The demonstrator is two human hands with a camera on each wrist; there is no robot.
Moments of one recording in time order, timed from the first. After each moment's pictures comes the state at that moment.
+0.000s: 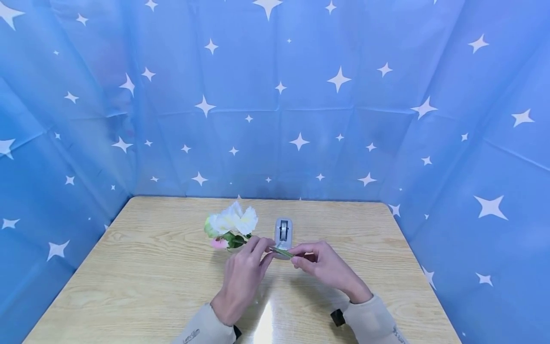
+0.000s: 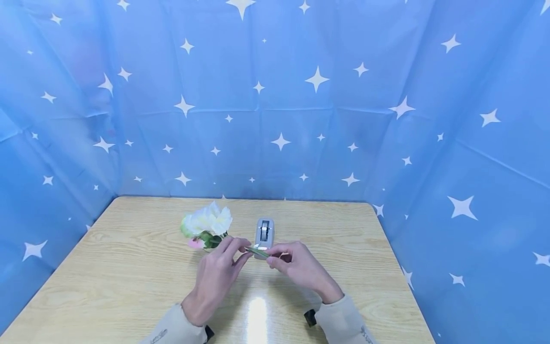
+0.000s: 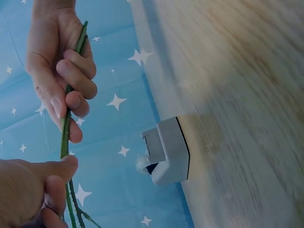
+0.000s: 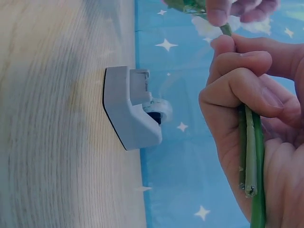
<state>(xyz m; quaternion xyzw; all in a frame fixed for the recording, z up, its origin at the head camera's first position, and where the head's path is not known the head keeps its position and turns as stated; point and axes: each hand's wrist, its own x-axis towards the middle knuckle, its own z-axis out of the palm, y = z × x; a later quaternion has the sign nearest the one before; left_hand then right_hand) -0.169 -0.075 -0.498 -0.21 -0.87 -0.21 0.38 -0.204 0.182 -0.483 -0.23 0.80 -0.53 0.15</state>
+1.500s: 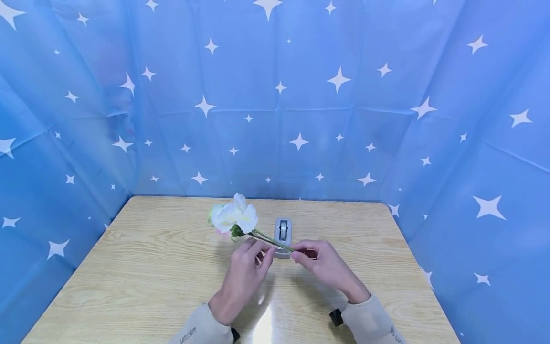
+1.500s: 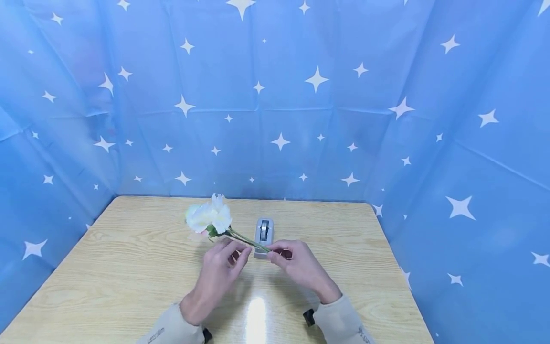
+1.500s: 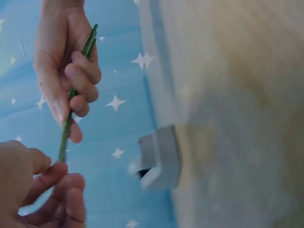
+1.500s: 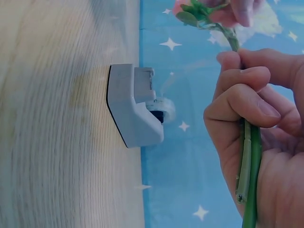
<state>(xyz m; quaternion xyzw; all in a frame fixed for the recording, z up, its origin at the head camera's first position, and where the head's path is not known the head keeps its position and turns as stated) -0.171 -0.075 -0.504 -0.19 -0.86 -0.39 0.28 -0.205 0.178 -0.488 -0.21 0.83 -0.51 0.09</state>
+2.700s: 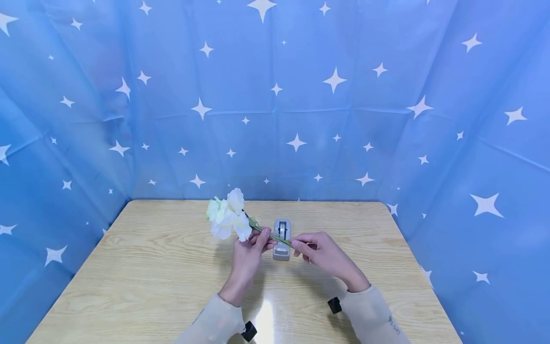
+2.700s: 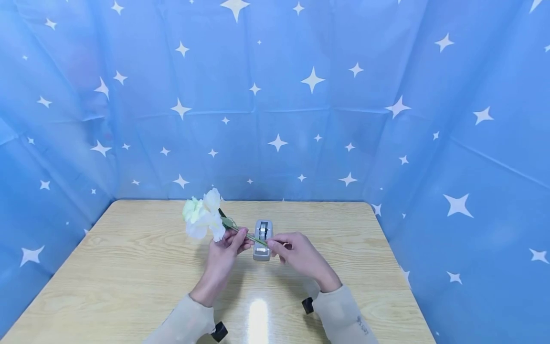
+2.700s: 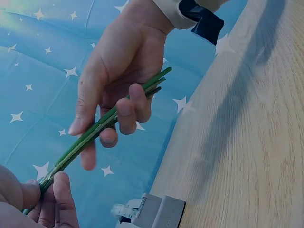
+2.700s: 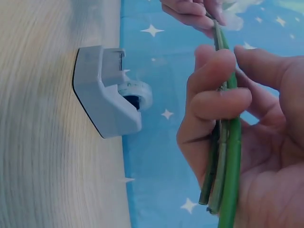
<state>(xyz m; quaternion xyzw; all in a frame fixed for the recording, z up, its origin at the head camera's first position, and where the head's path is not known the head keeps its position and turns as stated) -0.207 -0.055 -0.492 0.03 -0.60 -0.80 0.03 -0.225 0.185 -0.474 -0.21 0.83 -0.51 0.13</state>
